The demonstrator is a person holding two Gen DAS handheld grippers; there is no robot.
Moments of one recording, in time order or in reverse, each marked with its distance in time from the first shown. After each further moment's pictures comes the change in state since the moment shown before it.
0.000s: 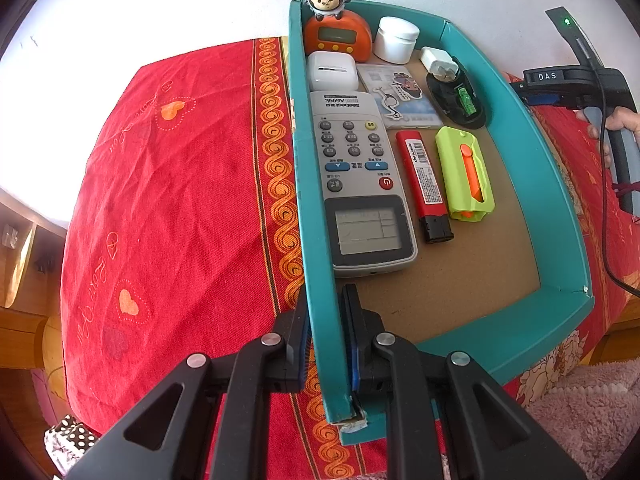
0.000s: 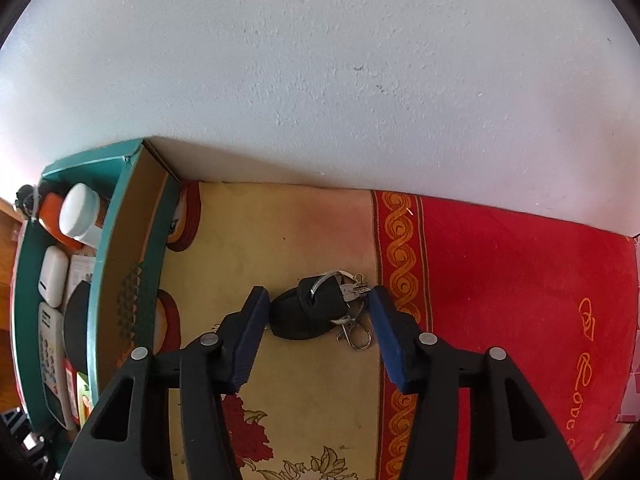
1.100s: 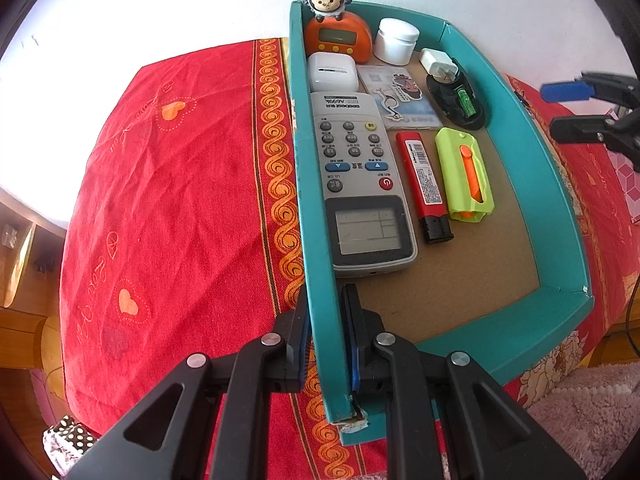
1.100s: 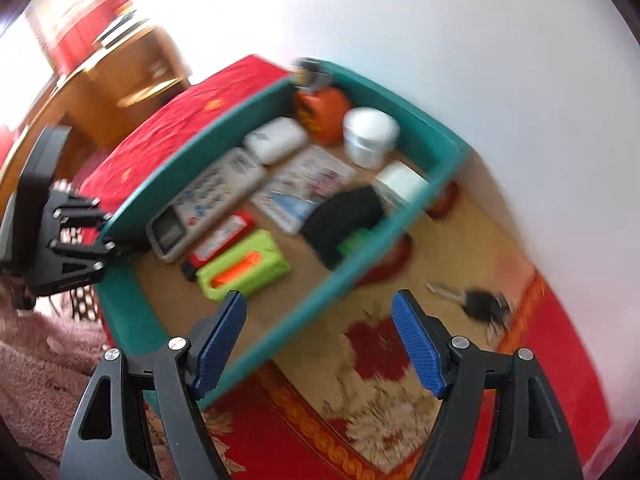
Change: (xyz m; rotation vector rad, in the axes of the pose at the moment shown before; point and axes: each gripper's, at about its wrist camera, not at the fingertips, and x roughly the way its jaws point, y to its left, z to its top) left arm -0.001 -0.002 0.001 0.006 0.002 -0.006; right arm -0.091 0.081 -0.068 -0.653 0.018 0.279
